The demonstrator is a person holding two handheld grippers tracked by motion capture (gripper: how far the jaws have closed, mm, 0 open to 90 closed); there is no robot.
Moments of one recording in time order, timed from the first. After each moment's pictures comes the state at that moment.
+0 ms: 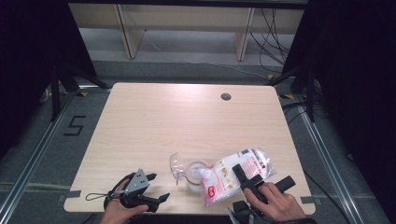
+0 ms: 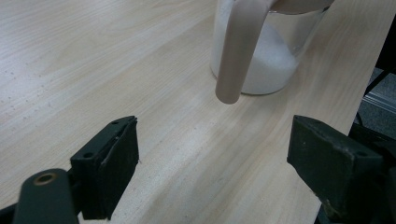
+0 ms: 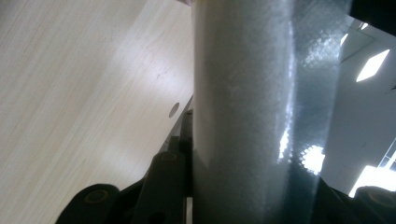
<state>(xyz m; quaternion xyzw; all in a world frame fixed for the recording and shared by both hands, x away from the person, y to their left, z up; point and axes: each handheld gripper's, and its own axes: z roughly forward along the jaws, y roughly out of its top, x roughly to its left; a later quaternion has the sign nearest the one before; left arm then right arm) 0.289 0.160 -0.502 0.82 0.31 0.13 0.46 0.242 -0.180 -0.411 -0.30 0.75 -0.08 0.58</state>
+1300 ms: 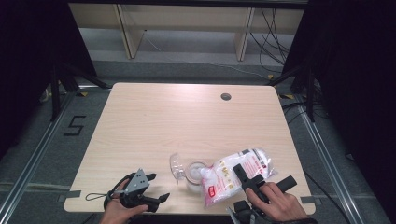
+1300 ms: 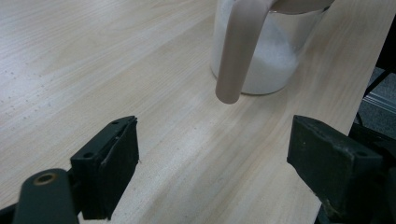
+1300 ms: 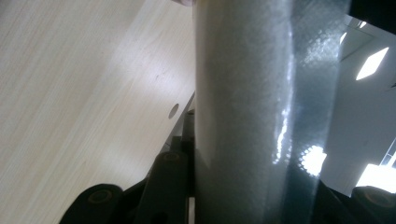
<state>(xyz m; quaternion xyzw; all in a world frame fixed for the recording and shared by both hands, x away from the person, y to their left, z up) 0.289 0.160 -0.502 0.82 0.31 0.13 0.46 0.240 -0.183 -0.412 -0.27 0.76 -0.05 0.59</state>
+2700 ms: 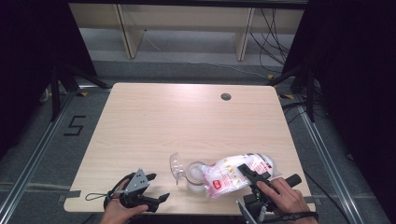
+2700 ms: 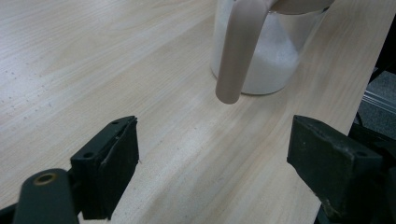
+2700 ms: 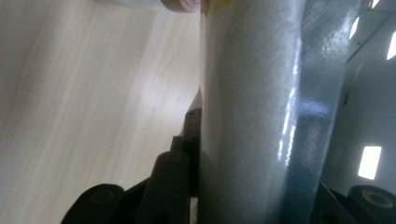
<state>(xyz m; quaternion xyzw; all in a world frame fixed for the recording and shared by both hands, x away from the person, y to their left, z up) 0.289 0.160 -0.501 0.82 0.31 0.13 0.46 0.257 -0.207 -0.413 -0.22 0.81 0.07 0.54</state>
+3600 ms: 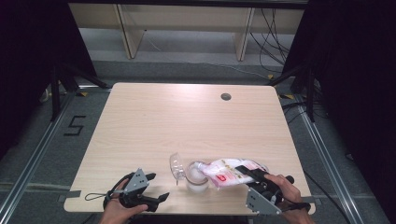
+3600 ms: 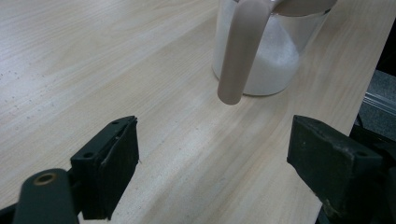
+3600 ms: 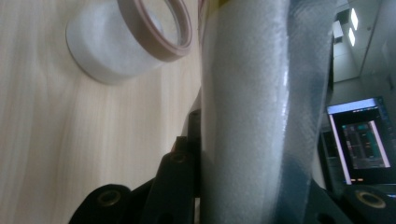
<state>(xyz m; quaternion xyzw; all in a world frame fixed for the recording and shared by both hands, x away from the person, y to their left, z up) 0.290 0.161 -0.501 0.82 0.31 0.13 0.46 0.280 -0.231 -0.427 -0.12 0.83 0.27 0.46</state>
